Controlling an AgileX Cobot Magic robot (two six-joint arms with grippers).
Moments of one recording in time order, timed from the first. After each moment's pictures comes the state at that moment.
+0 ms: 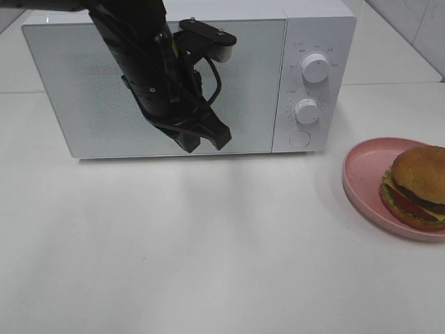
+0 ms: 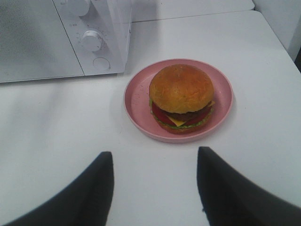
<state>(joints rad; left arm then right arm) -0.72 1.93 -1.52 -0.03 0.92 0.13 0.10 0.00 -0.50 -0.05 1.01 0.10</state>
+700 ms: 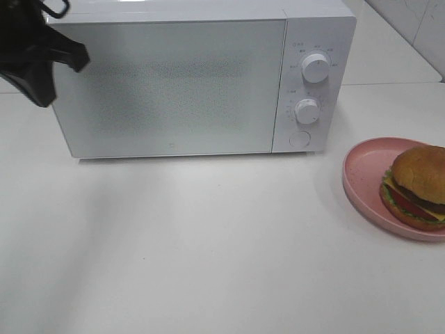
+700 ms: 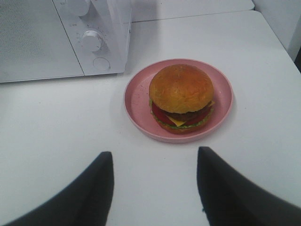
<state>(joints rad) -0.38 1.70 -1.49 0.02 1.21 0.01 0.10 0.00 -0.50 -0.05 1.01 0.10</state>
